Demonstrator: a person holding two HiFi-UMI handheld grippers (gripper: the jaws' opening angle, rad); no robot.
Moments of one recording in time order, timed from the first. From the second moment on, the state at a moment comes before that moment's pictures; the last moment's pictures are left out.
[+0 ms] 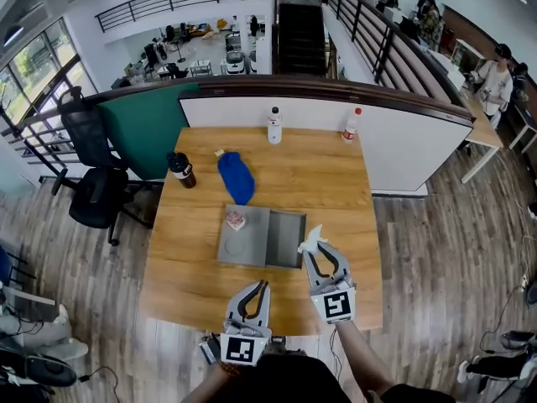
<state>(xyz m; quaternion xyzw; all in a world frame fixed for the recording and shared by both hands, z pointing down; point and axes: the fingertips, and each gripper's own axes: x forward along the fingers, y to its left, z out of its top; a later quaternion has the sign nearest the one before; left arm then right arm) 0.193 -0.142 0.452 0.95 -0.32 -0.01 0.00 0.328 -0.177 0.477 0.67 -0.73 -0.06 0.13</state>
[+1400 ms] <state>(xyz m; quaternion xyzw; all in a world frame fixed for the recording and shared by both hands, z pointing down) 0.134 -0.197 0.457 0.93 -0.35 -0.03 0.02 0.305 -0.310 0.664 0.58 -0.76 0.01 0.31</state>
